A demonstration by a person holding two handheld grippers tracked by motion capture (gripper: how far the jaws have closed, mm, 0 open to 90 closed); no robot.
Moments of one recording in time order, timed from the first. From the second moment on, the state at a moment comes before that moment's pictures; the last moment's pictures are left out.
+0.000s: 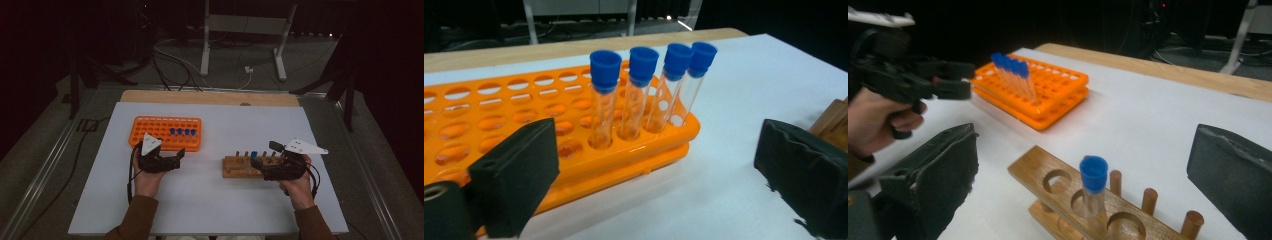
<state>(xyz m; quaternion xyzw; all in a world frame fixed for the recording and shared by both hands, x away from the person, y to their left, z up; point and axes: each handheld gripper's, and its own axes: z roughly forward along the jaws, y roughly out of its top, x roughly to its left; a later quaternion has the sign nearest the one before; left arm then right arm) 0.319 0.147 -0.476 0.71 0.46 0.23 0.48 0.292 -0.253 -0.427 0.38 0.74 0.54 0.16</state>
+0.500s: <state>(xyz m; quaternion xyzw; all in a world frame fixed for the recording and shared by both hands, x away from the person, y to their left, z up) 0.310 0.135 -0.461 0.71 0.43 0.22 0.52 0.299 -0.241 -0.448 0.38 0.77 0.49 0.16</state>
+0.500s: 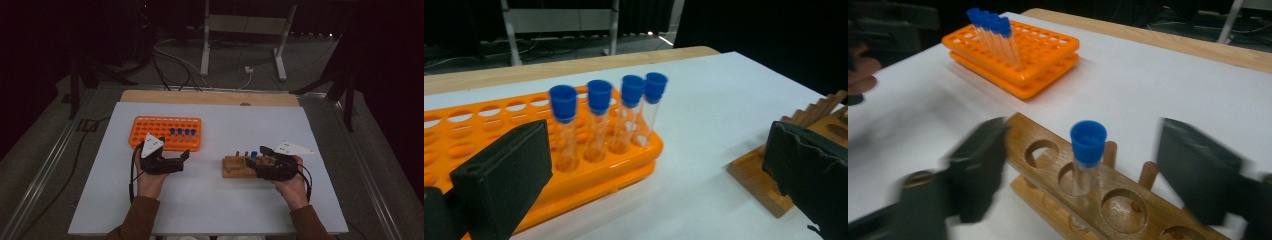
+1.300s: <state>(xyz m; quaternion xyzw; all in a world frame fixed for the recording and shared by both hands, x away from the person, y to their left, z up) 0.299 0.104 -0.447 0.71 0.38 0.20 0.55 0.298 -0.237 -0.450 0.38 0.77 0.48 0.19</state>
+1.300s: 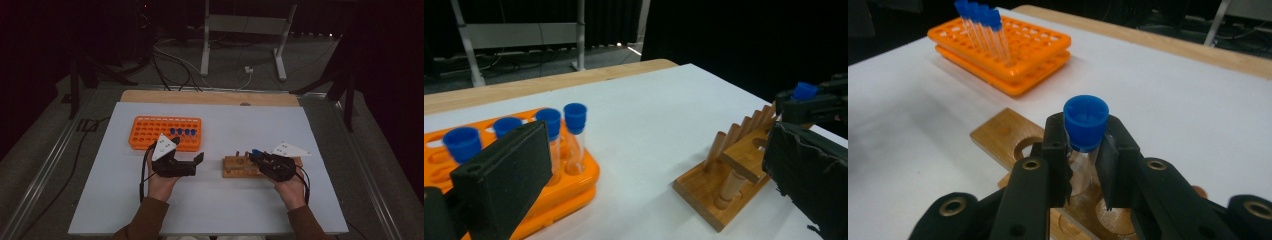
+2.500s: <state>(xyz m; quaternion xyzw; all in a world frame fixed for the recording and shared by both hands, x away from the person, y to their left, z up) 0.279 0.057 -0.436 0.76 0.30 0.17 0.55 0.266 -0.214 -0.404 0.32 0.76 0.53 0.18</state>
